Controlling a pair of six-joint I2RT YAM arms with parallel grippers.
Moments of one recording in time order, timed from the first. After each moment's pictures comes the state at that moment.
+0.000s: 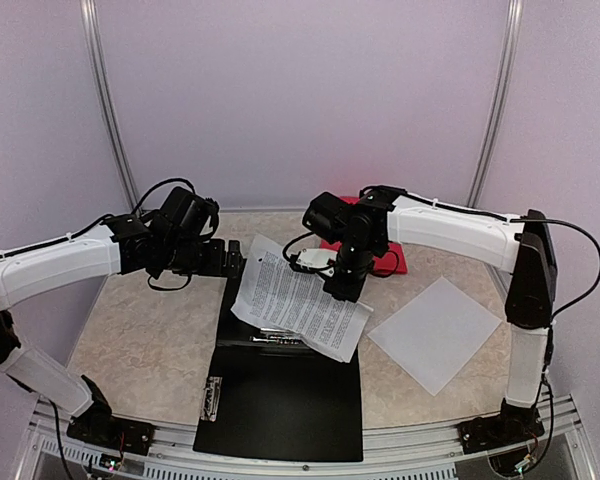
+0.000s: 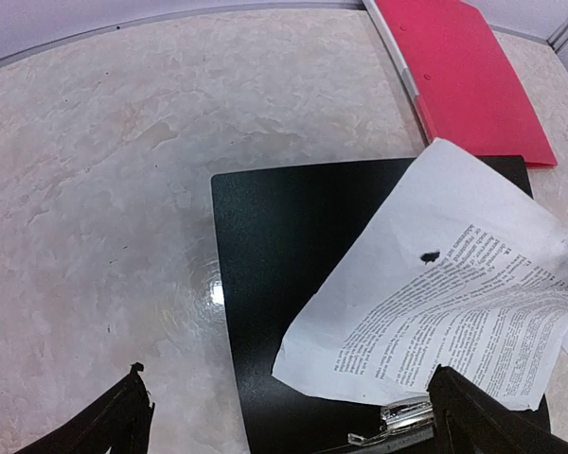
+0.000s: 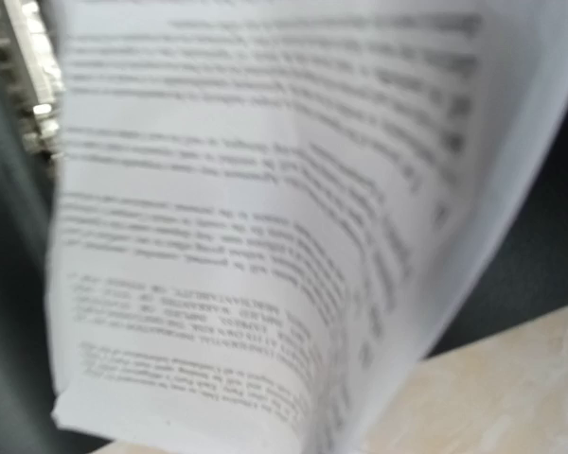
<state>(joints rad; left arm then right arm) -0.72 1.42 1.13 -0.52 -0.29 -0.46 0.92 1.96 1.79 -1.11 0.11 -0.30</state>
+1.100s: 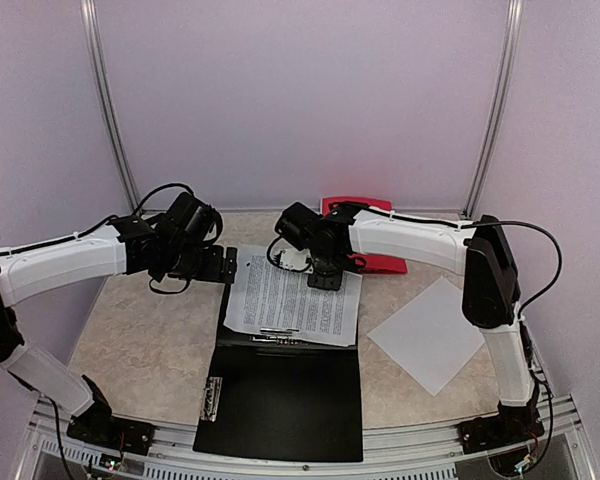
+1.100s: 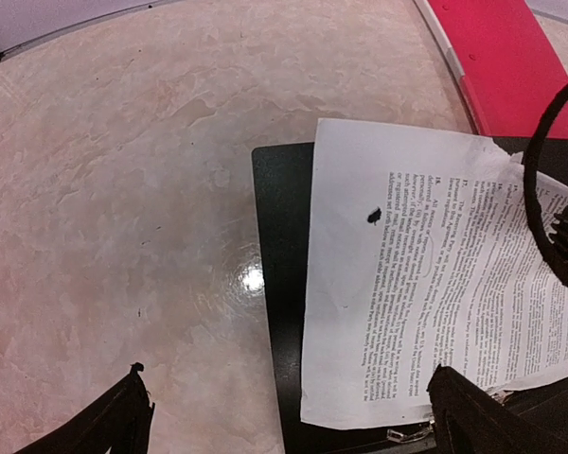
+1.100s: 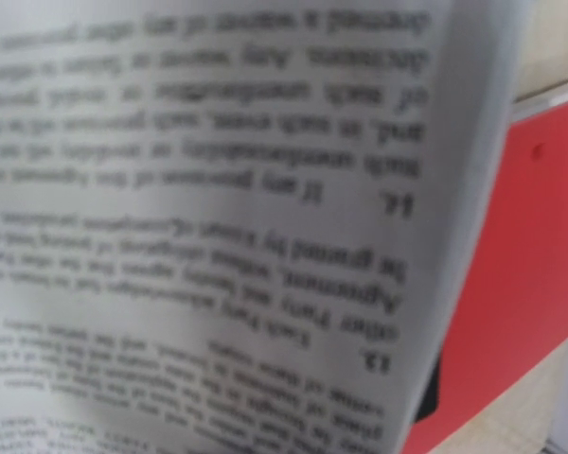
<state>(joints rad) -0.72 1.45 1.13 -0.57 -0.35 -0.46 0.93 2.21 1.97 -0.97 0.50 -0.53</state>
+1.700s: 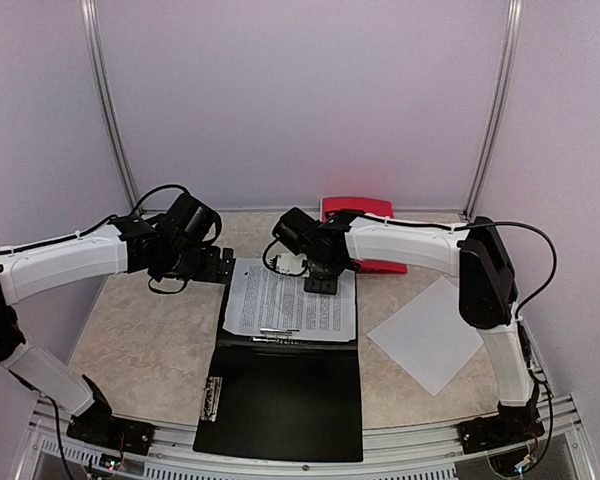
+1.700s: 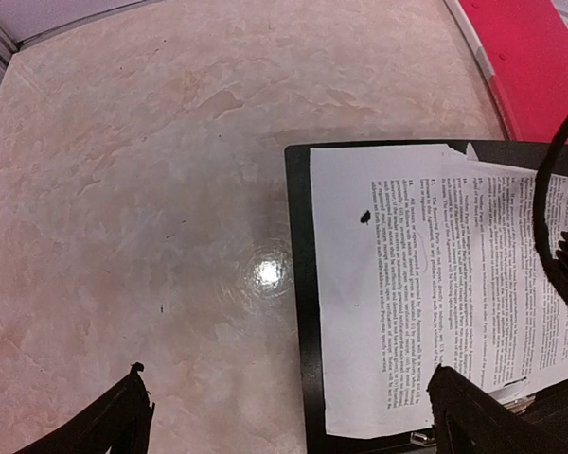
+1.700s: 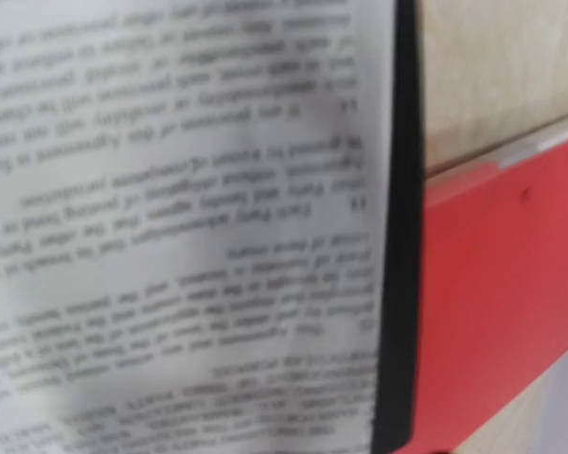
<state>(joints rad) -0.70 1.46 1.13 -0.59 -0.38 -0.47 0.94 2.23 1.94 -0.88 0.53 -0.61</state>
